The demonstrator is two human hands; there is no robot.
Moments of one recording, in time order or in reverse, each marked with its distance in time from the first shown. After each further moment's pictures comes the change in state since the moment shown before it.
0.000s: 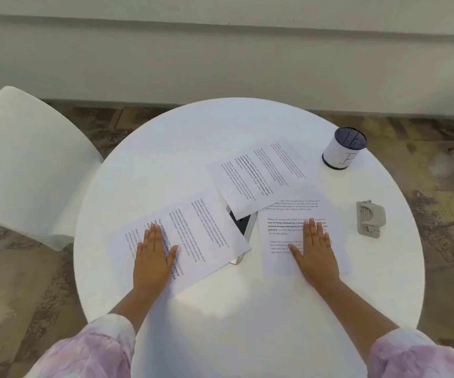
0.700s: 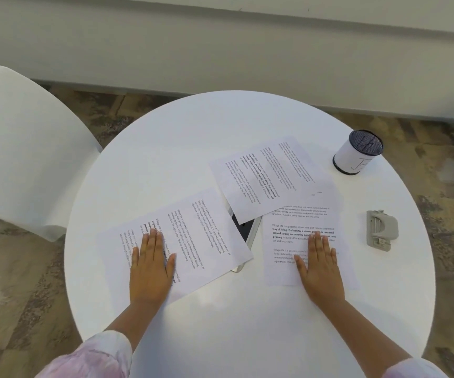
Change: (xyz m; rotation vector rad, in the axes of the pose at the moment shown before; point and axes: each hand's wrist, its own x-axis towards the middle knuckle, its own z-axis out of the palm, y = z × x) left_hand -0.007 0.003 0.013 0.150 0.057 -0.011; right_hand -0.001 0.009 0.018 0.040 0.038 0.015
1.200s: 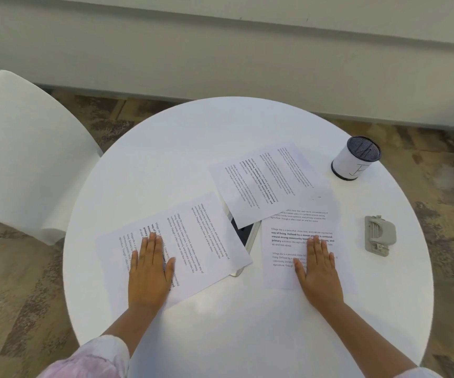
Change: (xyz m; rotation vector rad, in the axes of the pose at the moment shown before) left_hand 0.001 -0.004 0.005 0.003 0.008 -0.011; right_hand 0.001 -0.005 -0.007 0.020 -0.032 0.023
